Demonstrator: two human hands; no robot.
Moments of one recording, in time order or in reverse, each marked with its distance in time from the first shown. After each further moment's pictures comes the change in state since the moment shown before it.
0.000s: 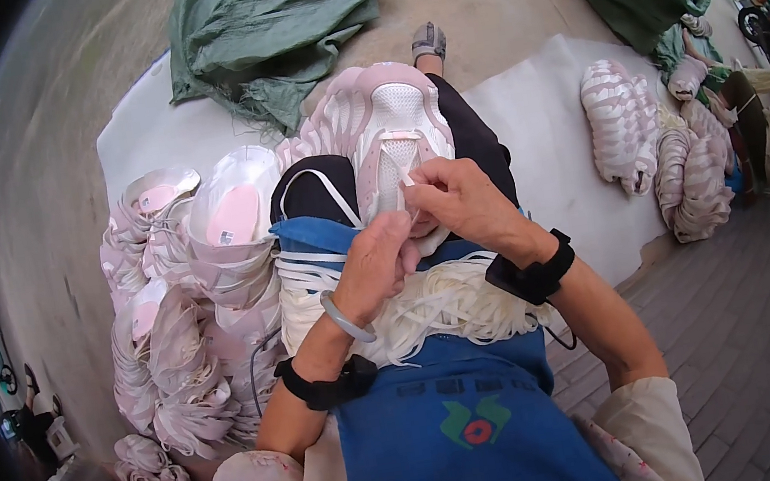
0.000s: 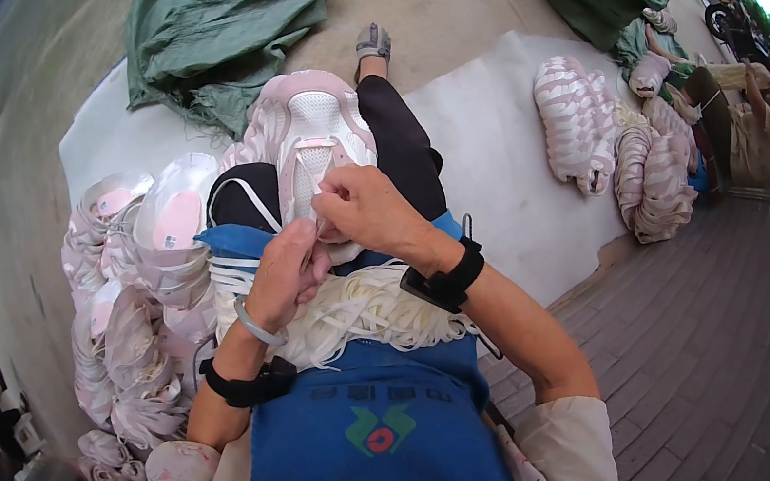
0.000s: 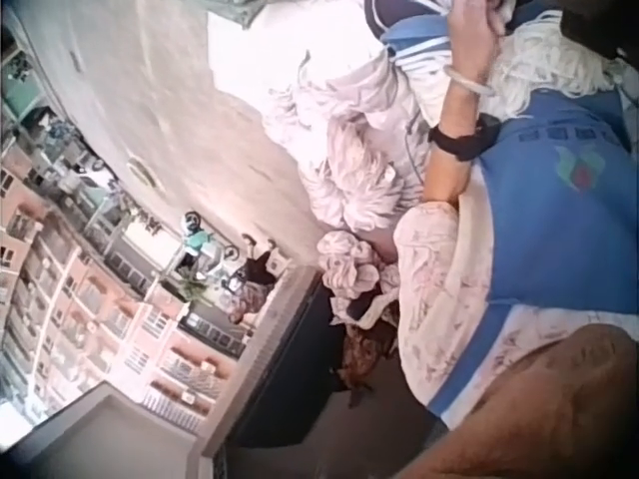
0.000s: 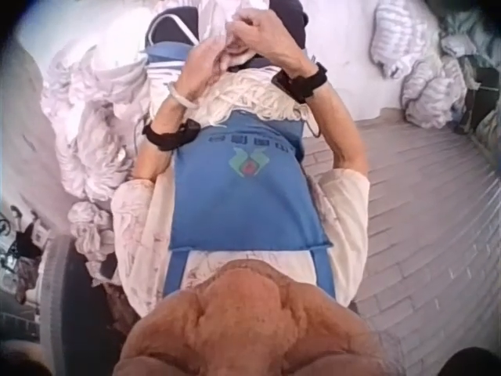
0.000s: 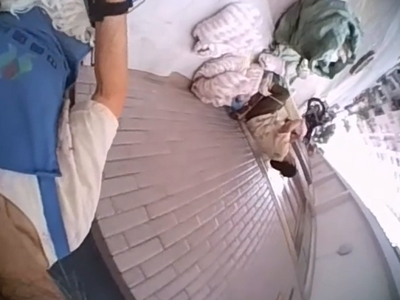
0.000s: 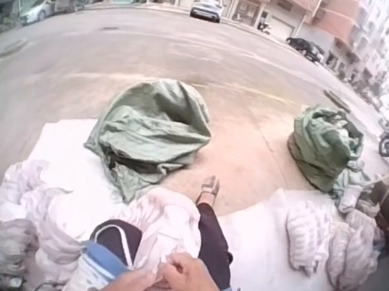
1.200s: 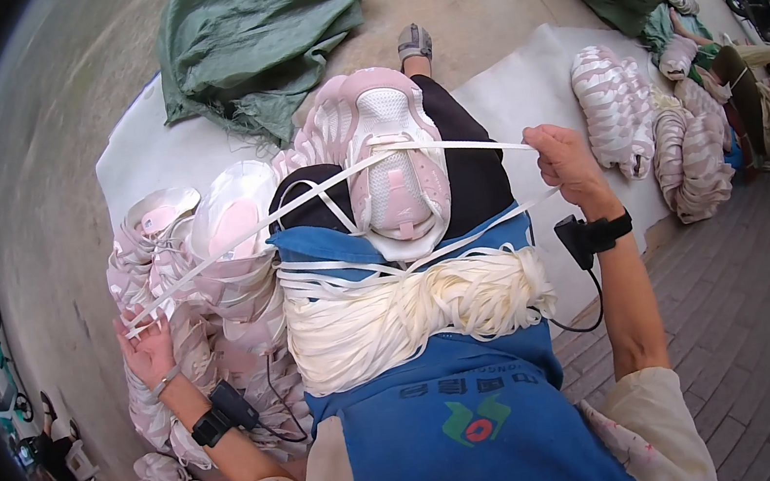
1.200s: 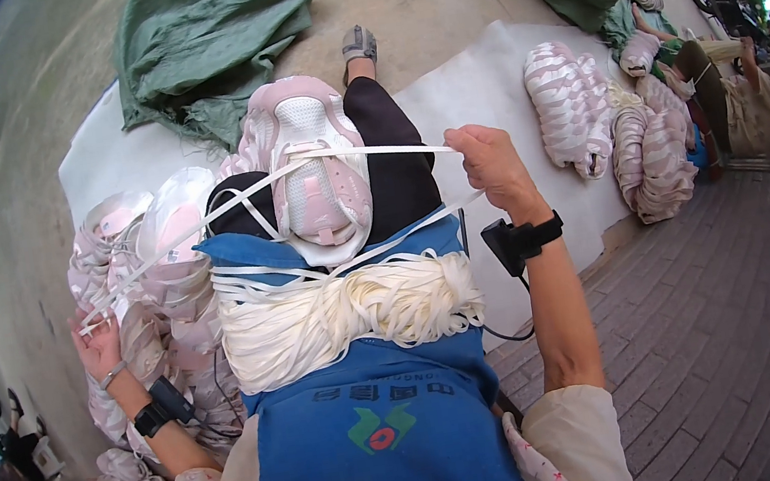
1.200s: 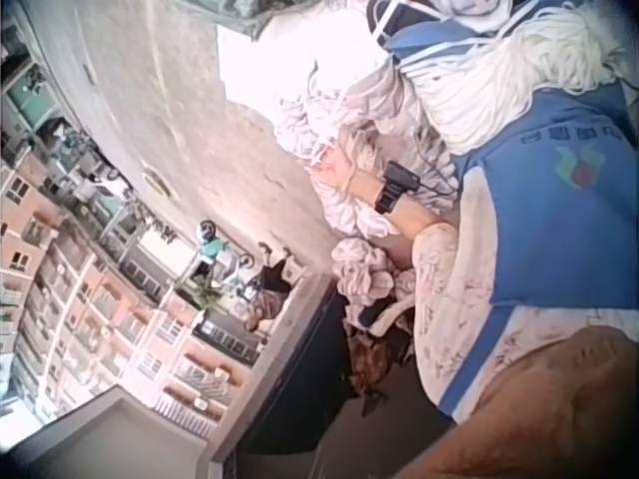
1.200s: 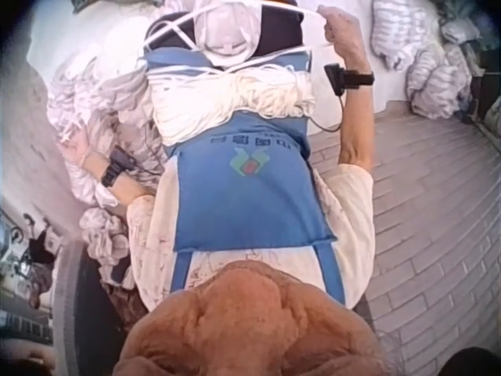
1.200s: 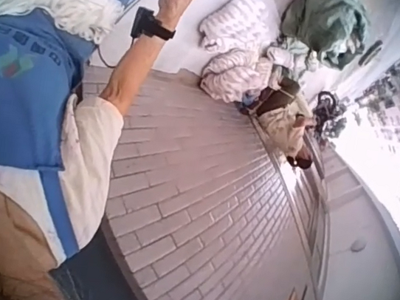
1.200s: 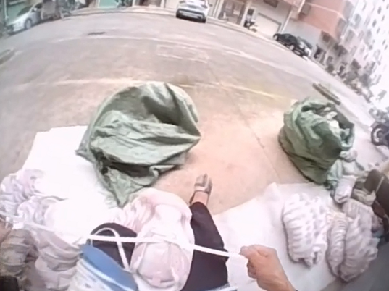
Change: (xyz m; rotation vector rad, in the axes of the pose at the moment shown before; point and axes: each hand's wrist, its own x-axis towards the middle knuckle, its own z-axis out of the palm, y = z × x) left_hand -0.153 -0.010 -0.305 -0.974 1.011 0.726; right_hand -0.032 0.067 -0.121 0.204 0.391 0.350
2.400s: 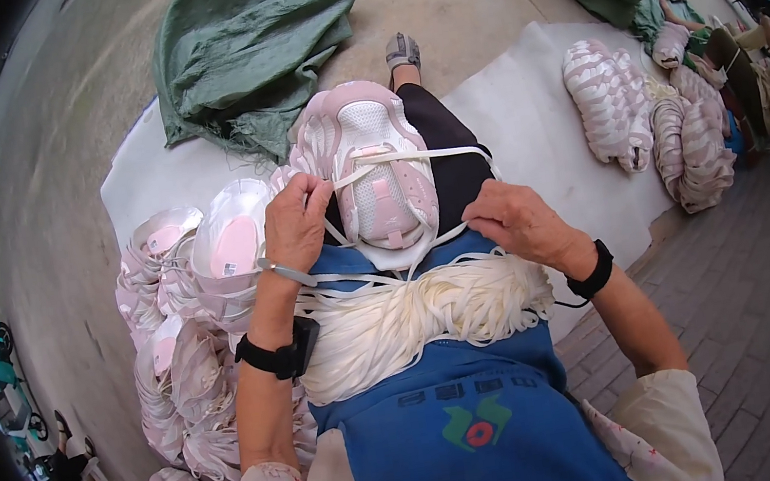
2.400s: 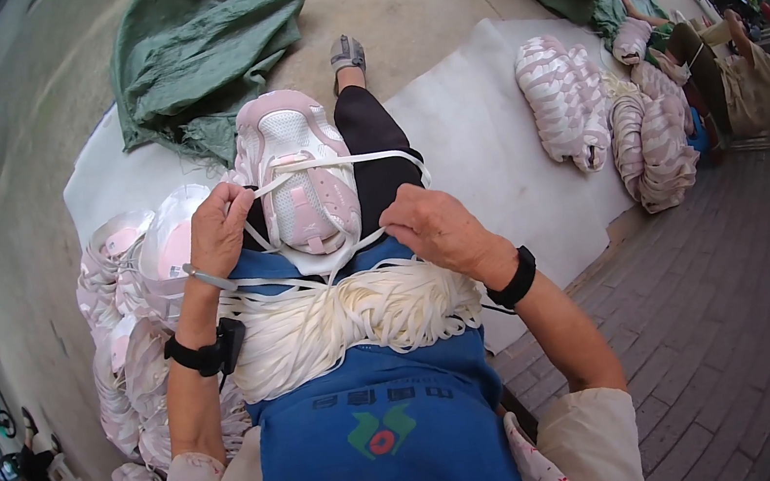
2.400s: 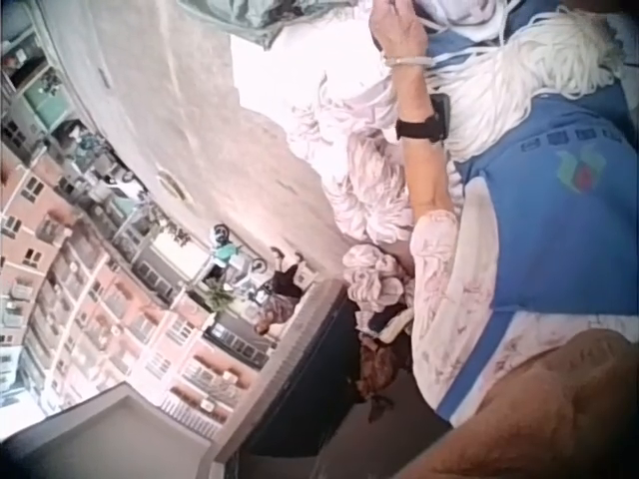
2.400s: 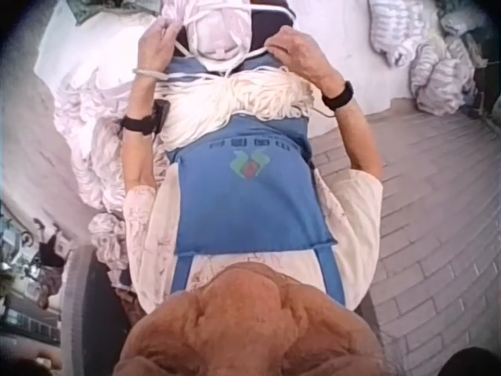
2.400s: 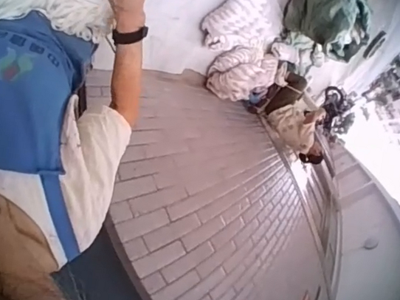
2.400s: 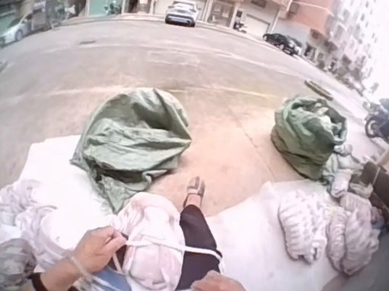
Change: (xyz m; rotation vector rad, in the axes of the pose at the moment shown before) left_hand -0.155 -0.229 0.166 1.559 -1.101 0.419; right_hand -0.050 0.015 0.046 -0.698 -0.212 -0.883
